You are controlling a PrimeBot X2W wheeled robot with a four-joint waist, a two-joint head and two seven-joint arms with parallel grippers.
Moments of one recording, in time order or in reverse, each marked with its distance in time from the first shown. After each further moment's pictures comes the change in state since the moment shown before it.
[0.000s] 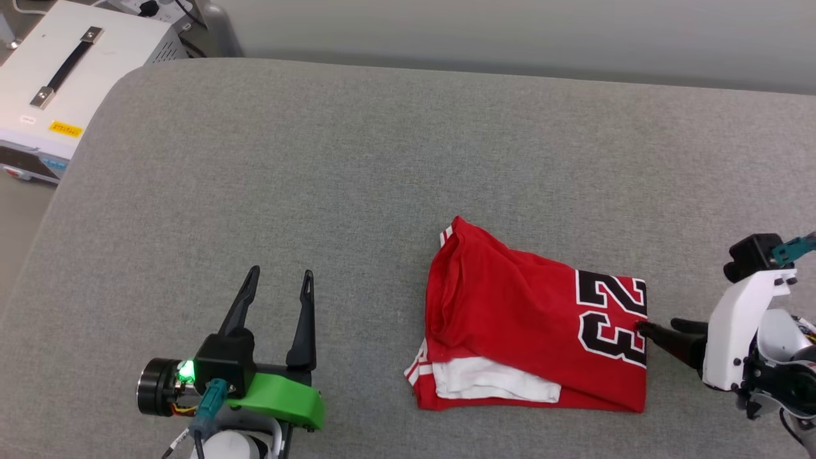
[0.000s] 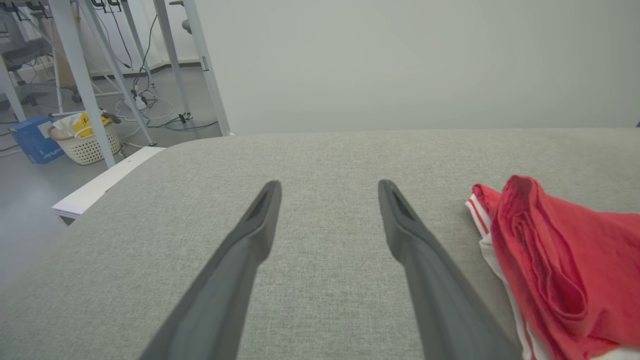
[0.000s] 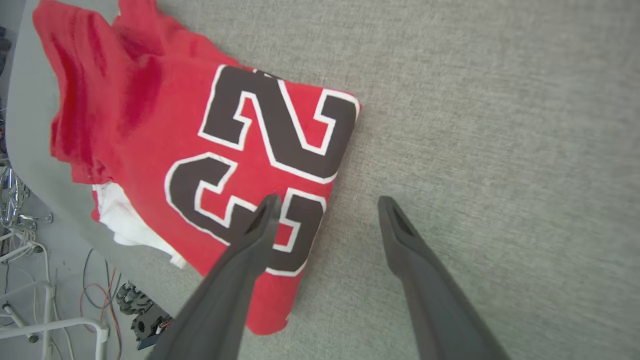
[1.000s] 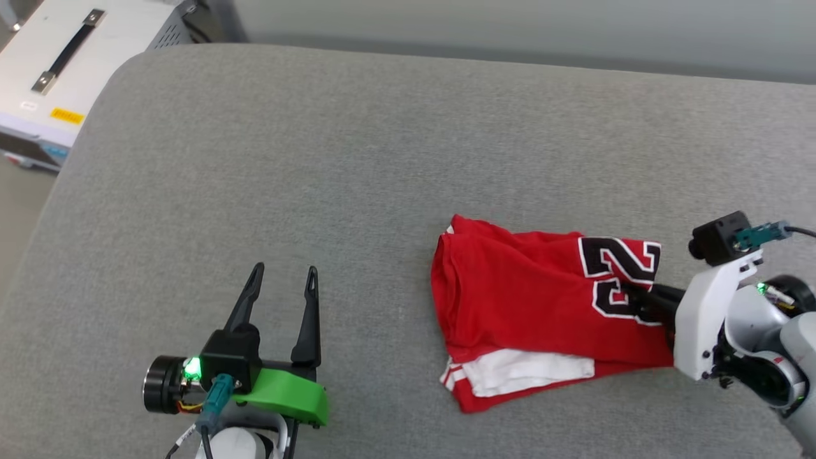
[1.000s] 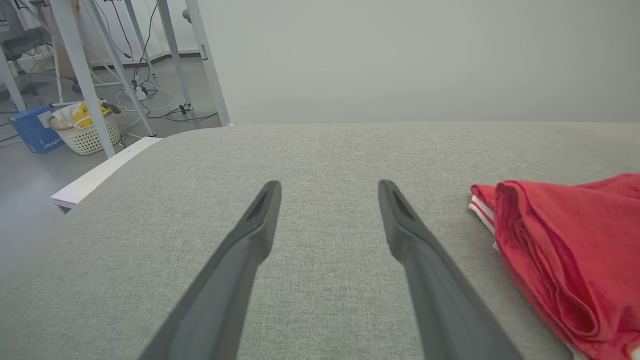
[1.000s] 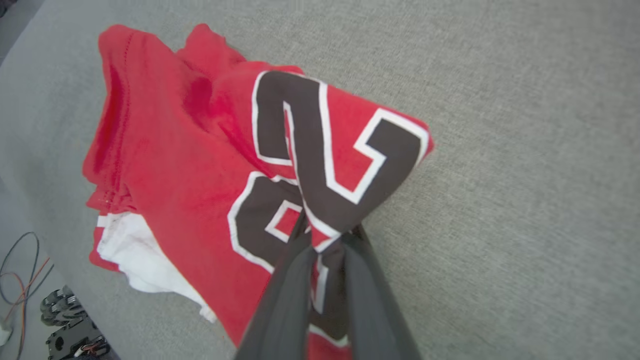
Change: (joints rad) left arm -0.025 -0.003 -0.019 0.018 -0.010 0.024 0.000; right arm -0.138 -0.085 0.314 0.035 -0.017 0.000 -0.327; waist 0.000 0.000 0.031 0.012
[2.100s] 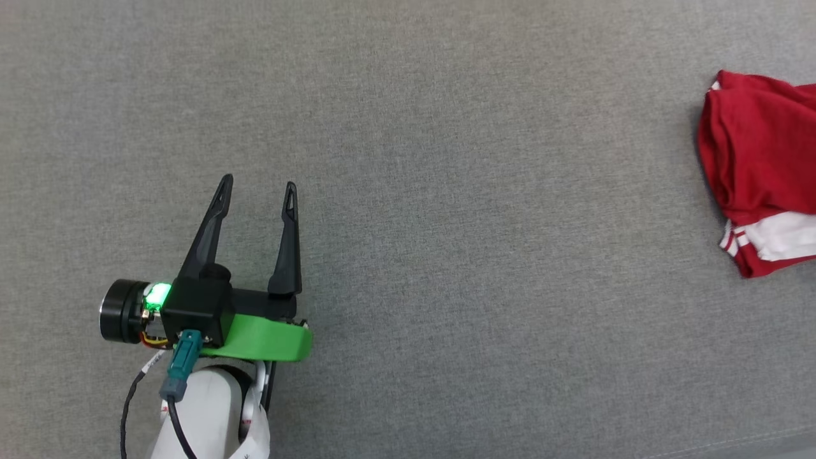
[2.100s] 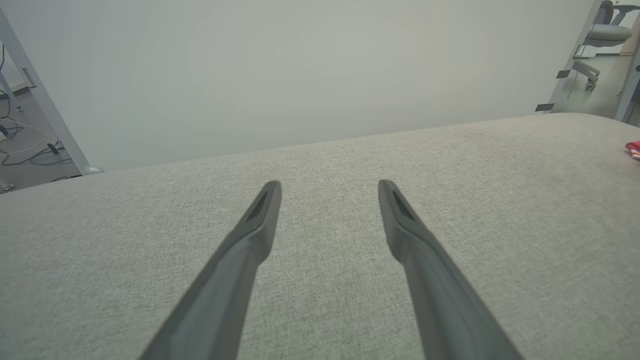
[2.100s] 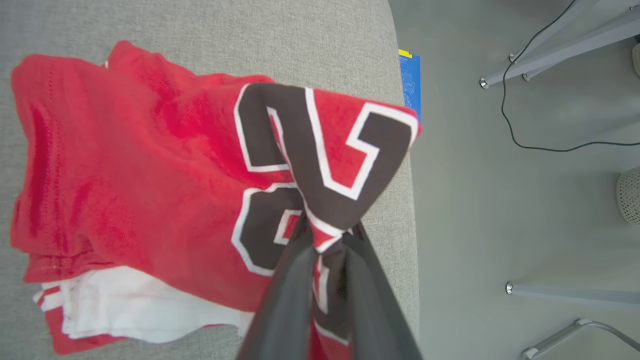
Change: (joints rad) left arm -0.114 0.037 0.017 -0.148 0.042 -0.010 0.000; right arm -0.247 -0.348 -0.223 0.224 -0.136 0.000 0.036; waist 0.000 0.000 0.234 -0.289
